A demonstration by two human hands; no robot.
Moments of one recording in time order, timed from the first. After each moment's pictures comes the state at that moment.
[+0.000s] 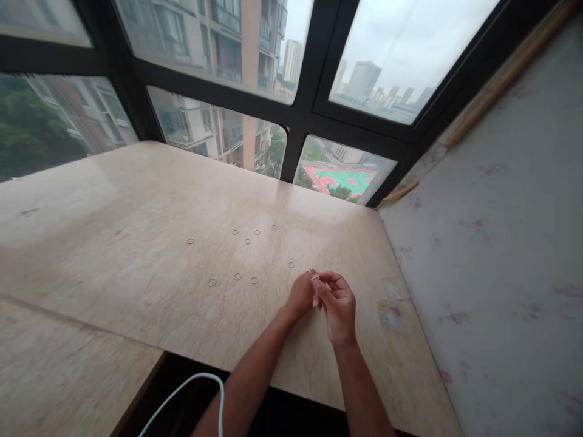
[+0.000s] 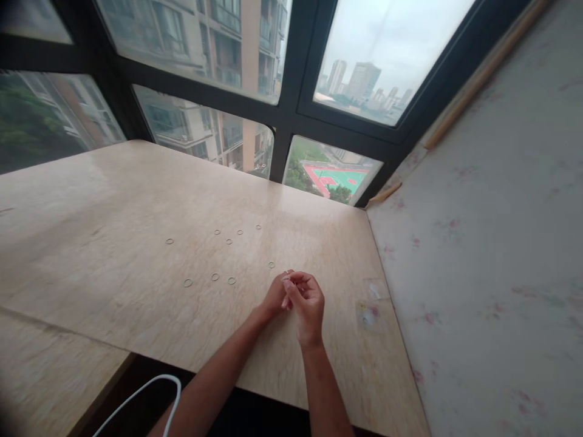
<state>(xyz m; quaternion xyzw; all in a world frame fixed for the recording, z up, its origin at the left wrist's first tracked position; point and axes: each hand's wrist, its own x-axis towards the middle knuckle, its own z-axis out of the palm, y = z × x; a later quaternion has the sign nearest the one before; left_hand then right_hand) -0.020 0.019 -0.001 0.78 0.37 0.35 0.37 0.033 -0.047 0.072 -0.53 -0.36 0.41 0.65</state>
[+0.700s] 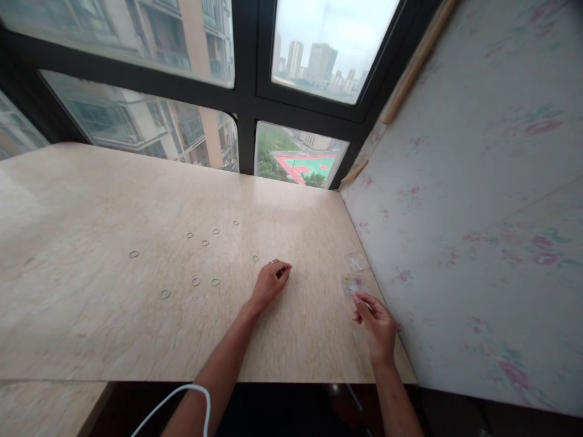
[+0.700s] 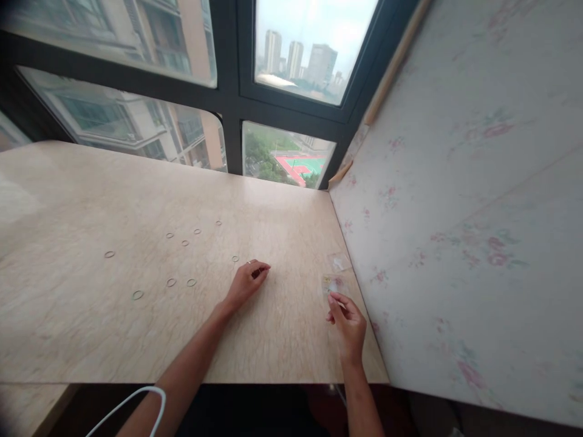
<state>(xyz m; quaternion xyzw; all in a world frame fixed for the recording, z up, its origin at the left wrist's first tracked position) -0.019 0.025 0.004 0.78 0.36 0.36 0.37 0.173 -0.158 0.034 -0.71 -0.26 0.19 0.62</state>
